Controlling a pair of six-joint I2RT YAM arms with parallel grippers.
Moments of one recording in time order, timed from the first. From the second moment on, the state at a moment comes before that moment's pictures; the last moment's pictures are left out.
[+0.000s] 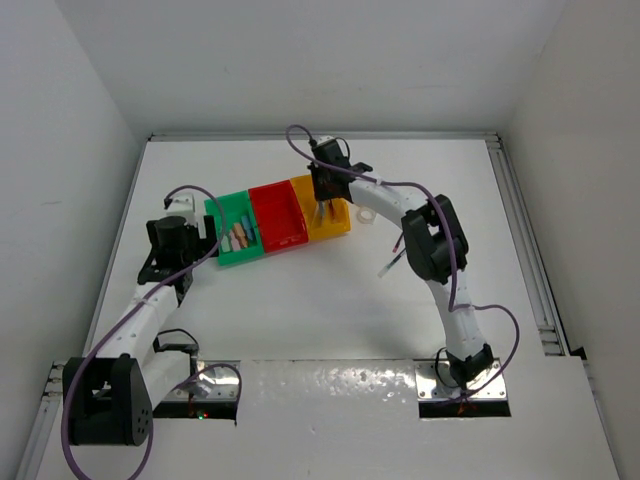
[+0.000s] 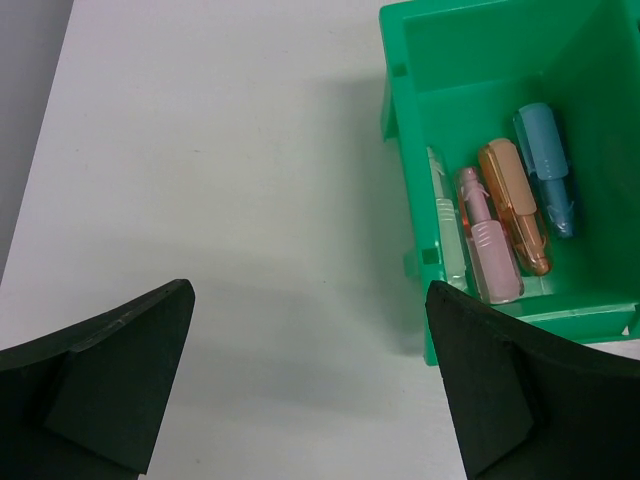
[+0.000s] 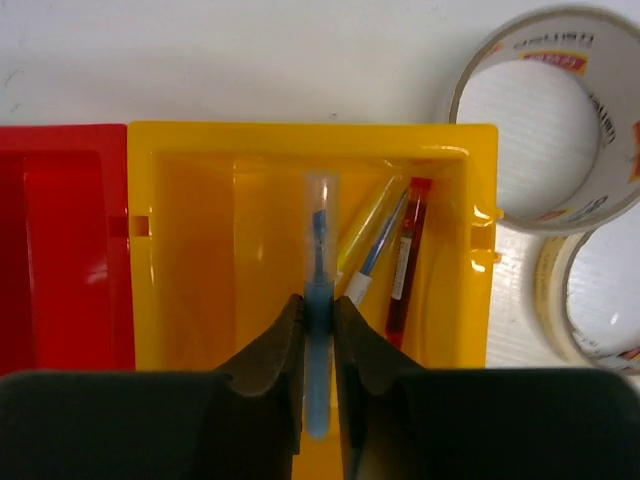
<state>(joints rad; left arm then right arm) 0.01 0.99 0.49 -0.04 -0.22 -0.01 0.57 2.28 1.82 -0.33 0.12 0.26</state>
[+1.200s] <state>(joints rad) 0.02 0.99 0.47 -0.02 -0.22 -0.01 0.16 2.01 1.28 -0.45 0.18 0.49</state>
